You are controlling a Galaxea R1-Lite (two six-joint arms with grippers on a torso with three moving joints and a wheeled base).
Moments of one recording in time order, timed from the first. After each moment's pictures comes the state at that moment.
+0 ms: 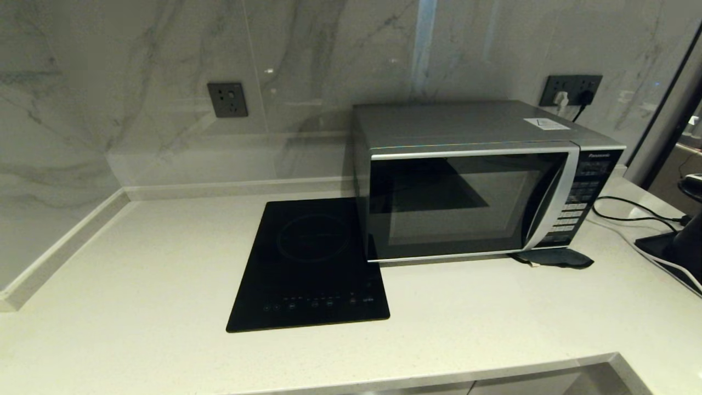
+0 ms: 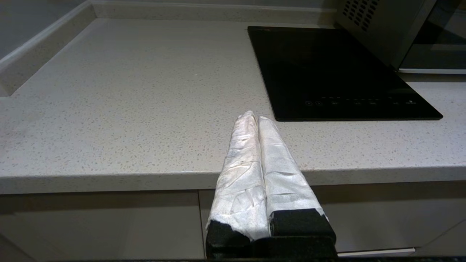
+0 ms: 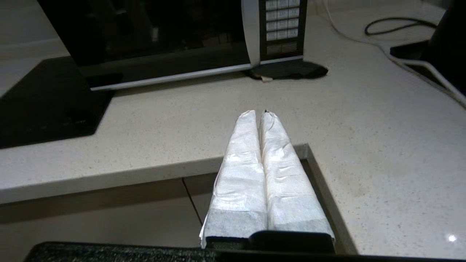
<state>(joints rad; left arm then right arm) 0.00 0.00 0.00 -0.01 0.02 -0.07 0.00 0.04 -0.18 0.09 -0.06 0.15</state>
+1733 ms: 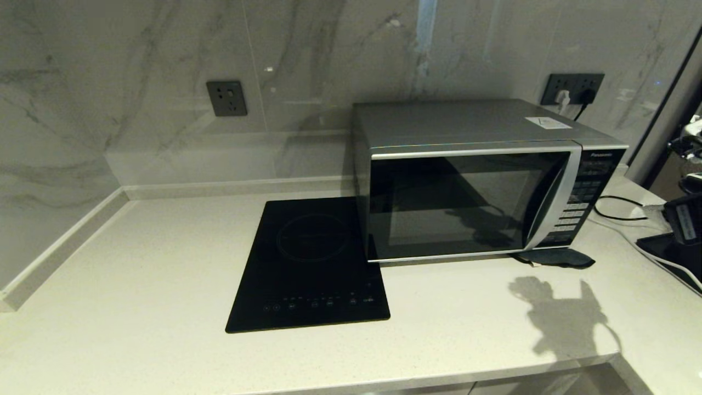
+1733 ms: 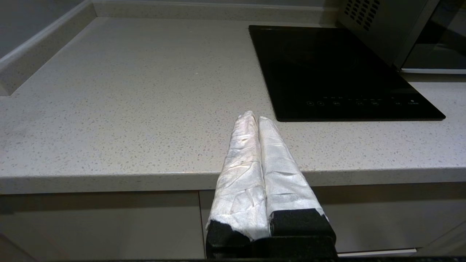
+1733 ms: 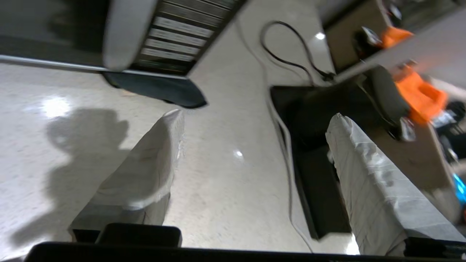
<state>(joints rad) 0.00 0.00 0.00 -0.01 0.02 -0.07 -0.03 1.35 -0.97 -0.04 -0.37 -0.43</state>
